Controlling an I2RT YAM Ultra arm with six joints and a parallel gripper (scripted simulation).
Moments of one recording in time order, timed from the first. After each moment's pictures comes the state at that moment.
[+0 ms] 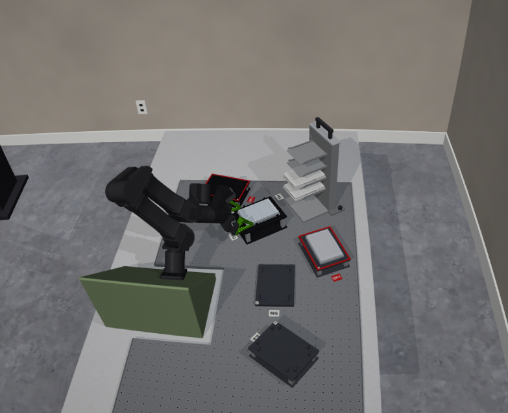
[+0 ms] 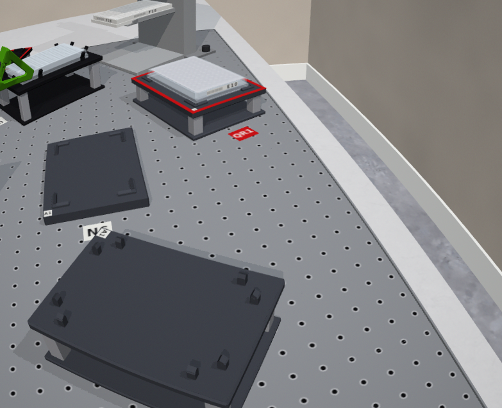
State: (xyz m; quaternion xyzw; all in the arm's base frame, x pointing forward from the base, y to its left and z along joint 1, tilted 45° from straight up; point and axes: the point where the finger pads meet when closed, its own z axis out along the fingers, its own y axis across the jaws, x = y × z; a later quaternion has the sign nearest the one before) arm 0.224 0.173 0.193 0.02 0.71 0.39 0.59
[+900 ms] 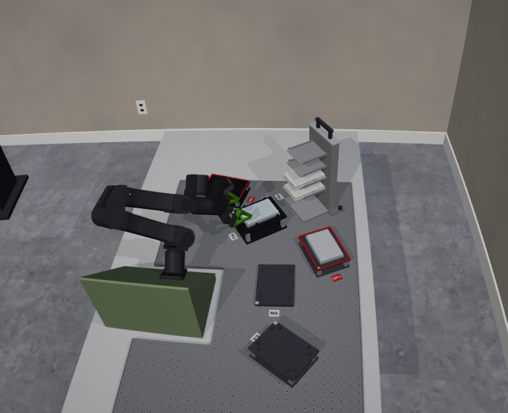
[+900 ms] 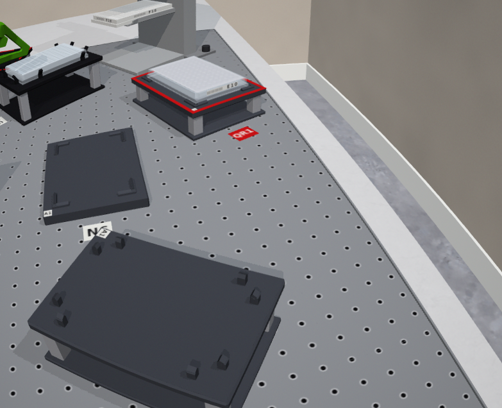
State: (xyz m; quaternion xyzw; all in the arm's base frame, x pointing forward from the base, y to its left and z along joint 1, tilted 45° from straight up) arm 0.216 0.143 0.221 0.03 0.71 0.39 0.59
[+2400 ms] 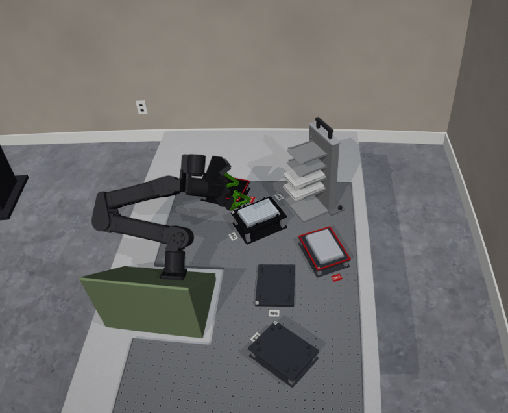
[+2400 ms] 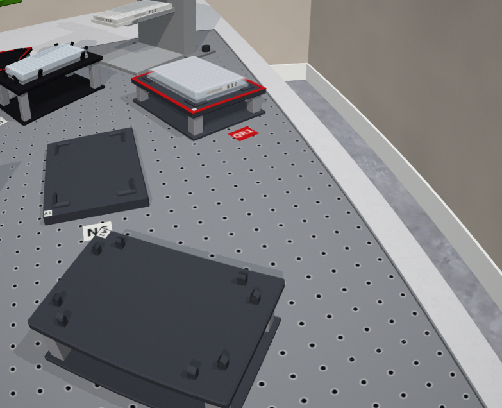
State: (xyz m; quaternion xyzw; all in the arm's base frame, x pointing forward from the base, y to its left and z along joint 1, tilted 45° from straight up) arm 0.207 0.074 0.275 0.05 0.71 0.37 0.60
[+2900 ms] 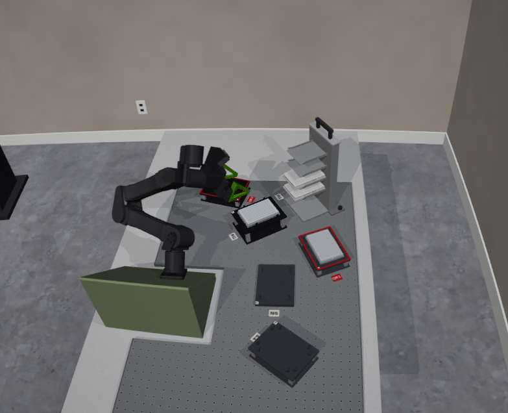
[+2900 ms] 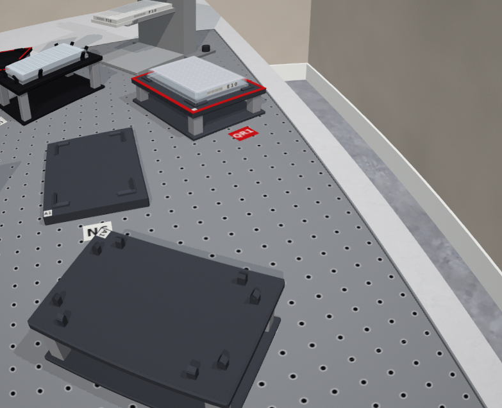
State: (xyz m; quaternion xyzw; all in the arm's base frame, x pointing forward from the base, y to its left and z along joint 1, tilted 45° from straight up) arm 0.199 0.052 0.300 0.05 0.71 0.37 0.59
